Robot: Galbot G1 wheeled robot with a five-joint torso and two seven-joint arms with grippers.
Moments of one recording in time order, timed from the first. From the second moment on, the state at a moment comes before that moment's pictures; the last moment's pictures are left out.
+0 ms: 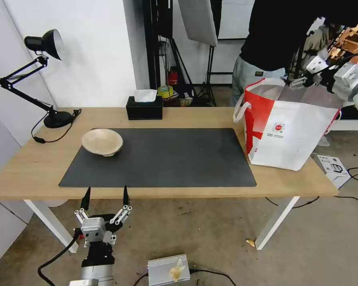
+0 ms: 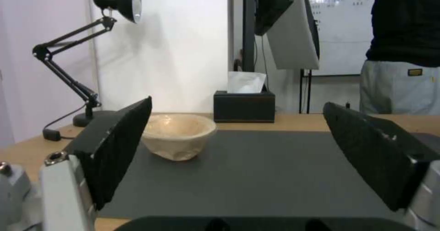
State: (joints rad) left arm 1.87 -1.46 -0.42 -2.28 0.09 -0.34 -0.25; right arm -0.14 0.60 -0.03 1.30 0.23 -0.01 -0.24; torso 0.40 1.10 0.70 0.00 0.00
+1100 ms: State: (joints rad) left arm 1.87 -1.48 -0.43 -2.31 0.09 -0.34 -0.25; right arm -1.07 0.63 0.30 2.29 0.67 0.14 0.51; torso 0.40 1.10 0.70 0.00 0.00
